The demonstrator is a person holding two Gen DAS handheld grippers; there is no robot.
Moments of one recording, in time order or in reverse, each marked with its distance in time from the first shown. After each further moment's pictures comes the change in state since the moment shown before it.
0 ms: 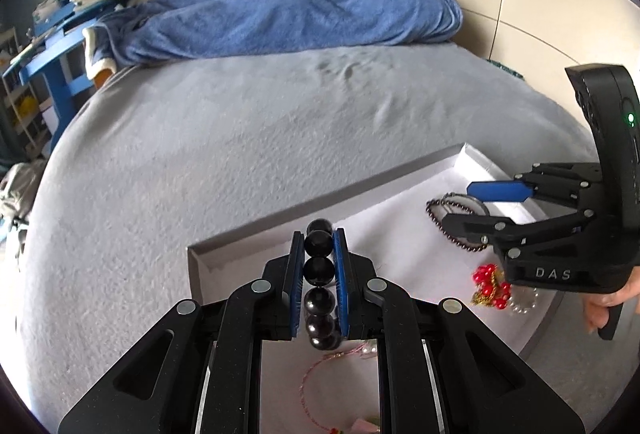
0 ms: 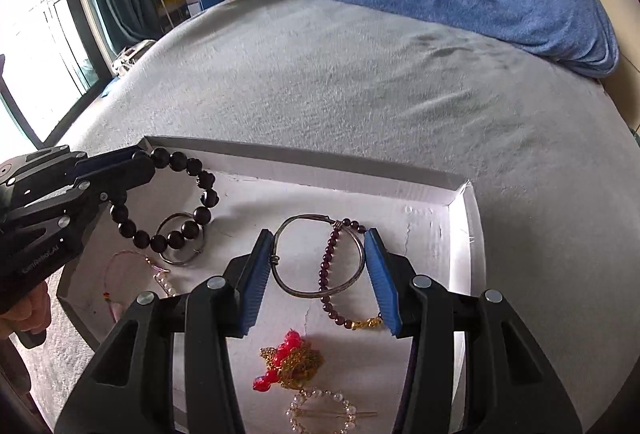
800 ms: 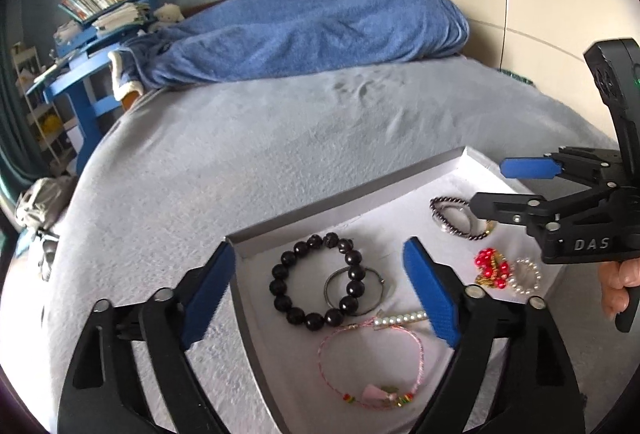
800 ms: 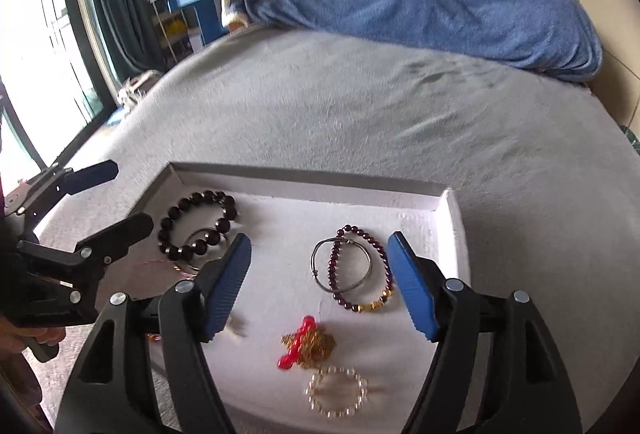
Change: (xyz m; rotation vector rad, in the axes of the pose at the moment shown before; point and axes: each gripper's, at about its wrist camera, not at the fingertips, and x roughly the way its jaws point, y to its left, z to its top) left arm -0.043 -0.006 -0.018 0.023 -0.105 0.096; right arm -0.046 0.003 -0.017 0.041 -0.142 0.014
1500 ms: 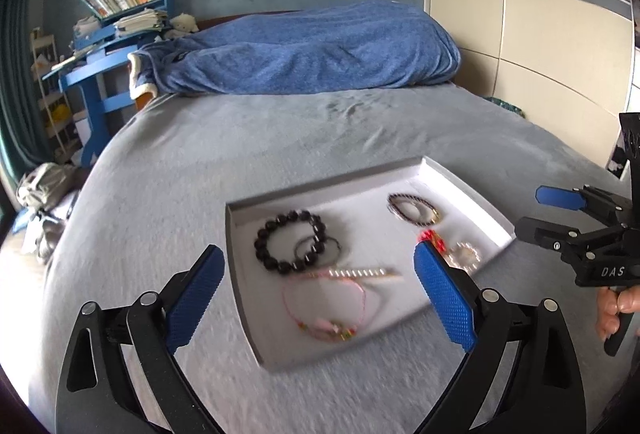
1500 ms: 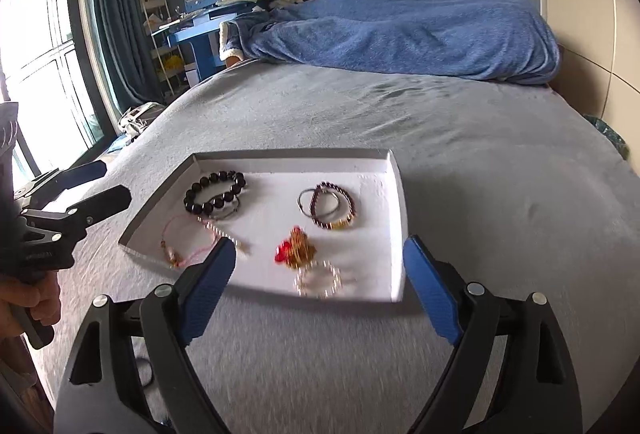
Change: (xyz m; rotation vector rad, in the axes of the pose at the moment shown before) left arm -0.075 -0.025 -0.040 -0.074 -0.070 -0.019; right arm -0.095 -0.012 -0.081 0.033 -0.134 -0.037
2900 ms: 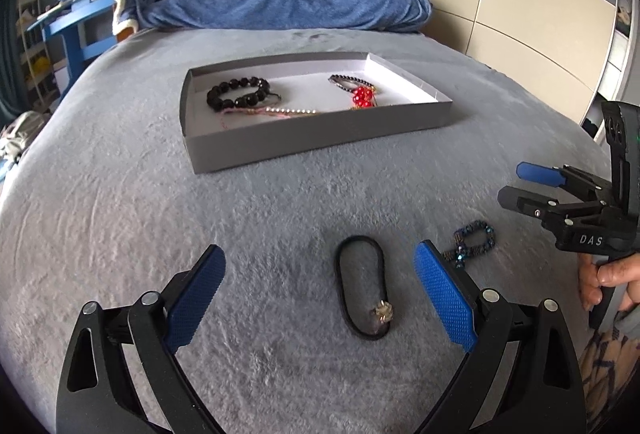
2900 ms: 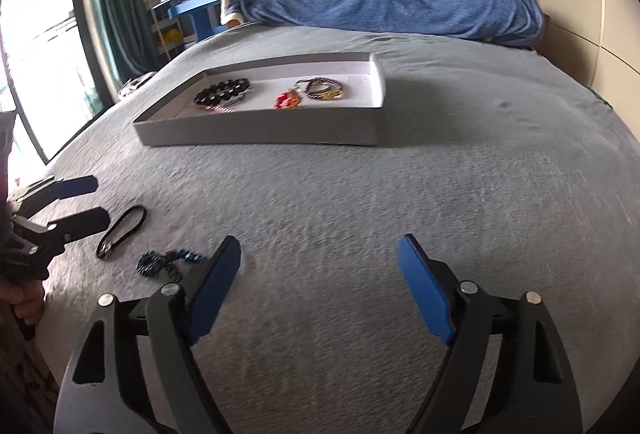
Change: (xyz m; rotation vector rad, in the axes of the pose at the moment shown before) left arm -0.044 -0.038 -0.121 -0.041 0.157 -0.105; right arm -0.043 0.002 -0.116 -0.016 0.085 -0.006
